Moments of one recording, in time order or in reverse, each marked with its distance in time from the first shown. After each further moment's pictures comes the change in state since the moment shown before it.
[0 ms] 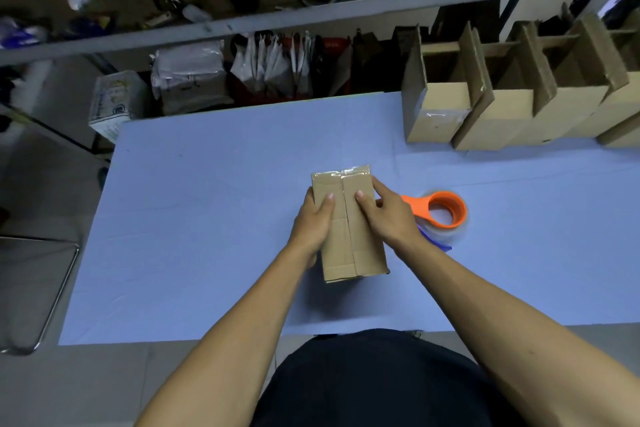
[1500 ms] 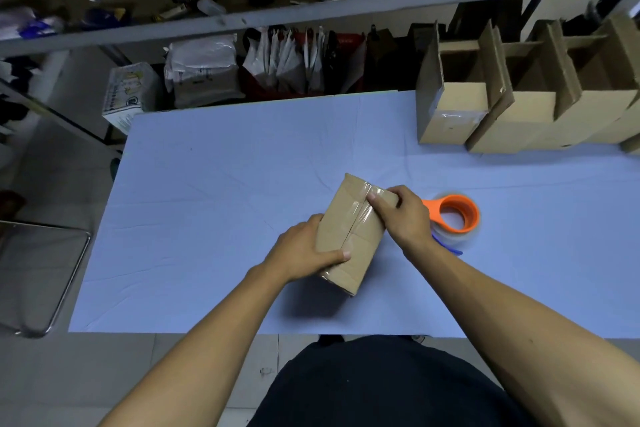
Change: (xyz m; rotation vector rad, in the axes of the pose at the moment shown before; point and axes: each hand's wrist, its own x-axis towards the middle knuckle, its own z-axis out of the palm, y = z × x) left_hand -0.016 -0.021 -0.051 0.845 -0.238 0.146; right_hand 0.013 0.019 0.008 0.043 0.167 0.114
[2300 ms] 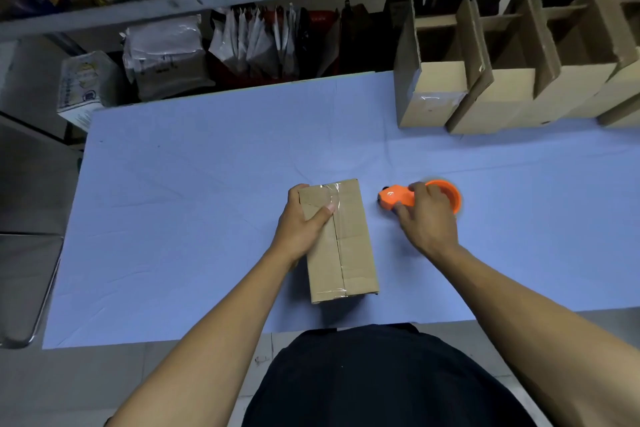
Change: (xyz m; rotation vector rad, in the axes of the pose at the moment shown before) left_hand 0.038 0.025 0.026 -0.746 0.182 -0.127; right_hand 0.008 0.047 -0.052 -0.548 0.027 -0.129
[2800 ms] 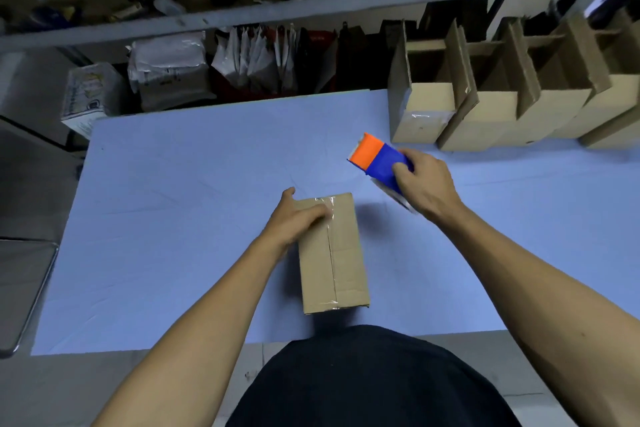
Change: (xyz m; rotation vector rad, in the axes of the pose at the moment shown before) left_hand 0.006 0.037 -0.012 0.051 -0.038 -0.148; right_hand 0.035 -0.046 -0.075 0.221 0.010 -0.149
